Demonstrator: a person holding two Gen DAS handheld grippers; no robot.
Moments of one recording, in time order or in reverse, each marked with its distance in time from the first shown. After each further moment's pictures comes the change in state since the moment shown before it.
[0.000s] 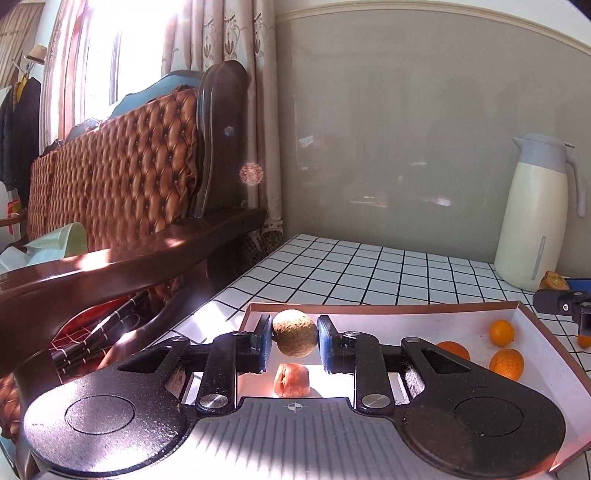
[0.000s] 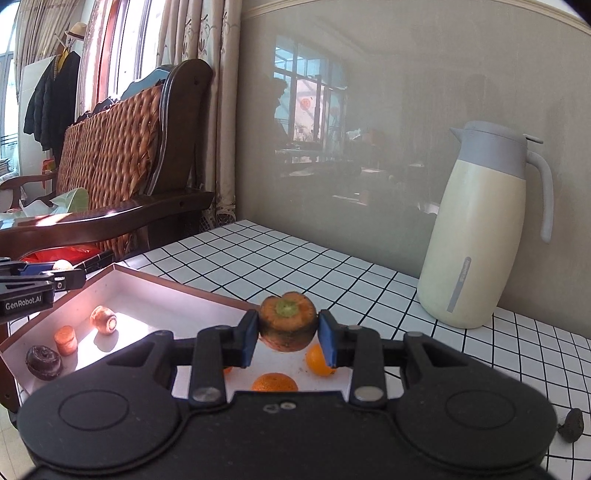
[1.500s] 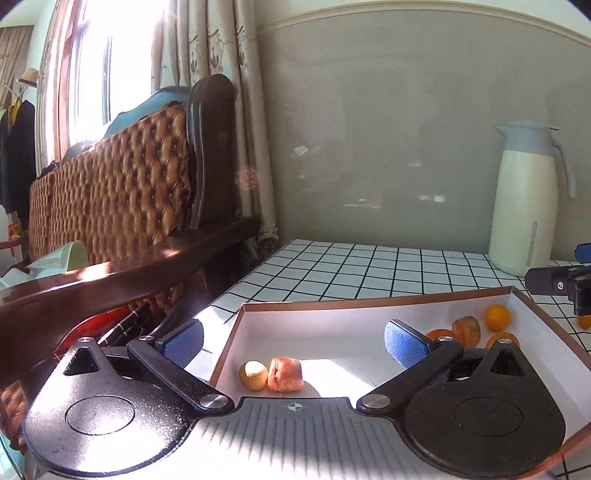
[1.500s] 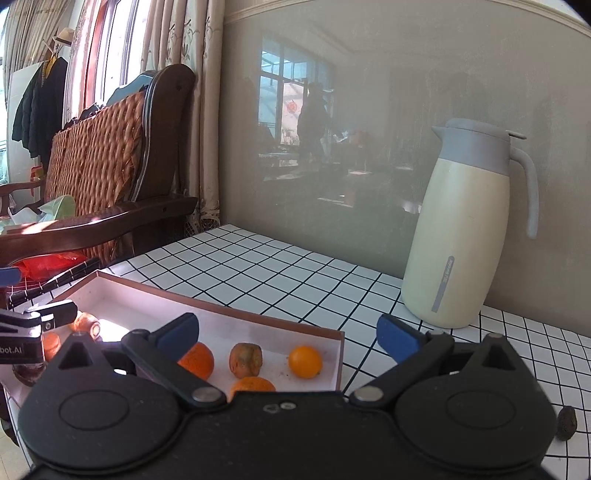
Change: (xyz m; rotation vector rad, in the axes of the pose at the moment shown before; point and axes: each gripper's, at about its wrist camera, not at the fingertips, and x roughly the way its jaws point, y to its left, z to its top) left arm -0.020 -0.016 -0.012 0.061 -0.040 0.006; right arm -0.004 -0.013 -0.001 0.019 -0.017 -0.035
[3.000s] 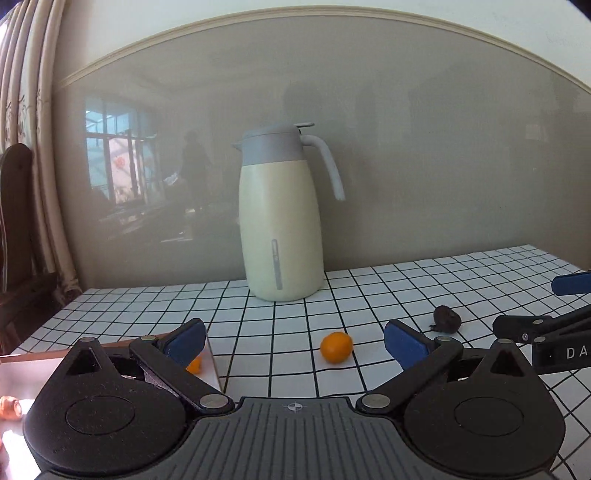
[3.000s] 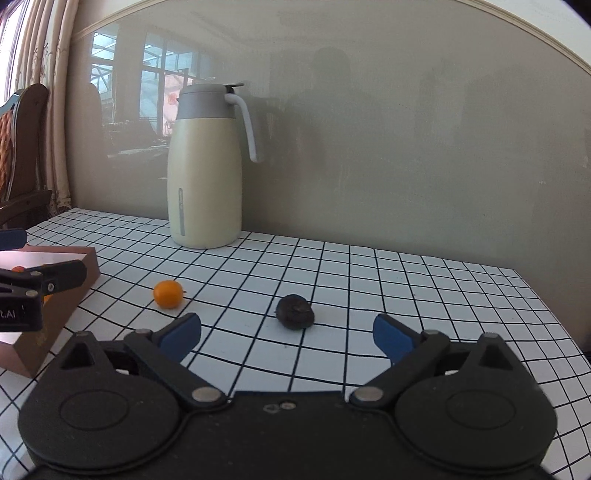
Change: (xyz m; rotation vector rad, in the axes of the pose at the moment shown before) left arm -0.054 -0.255 0.013 0.163 -0.082 -0.394; right arm -0.130 -0.188 -0.092 0.156 0.046 -0.371
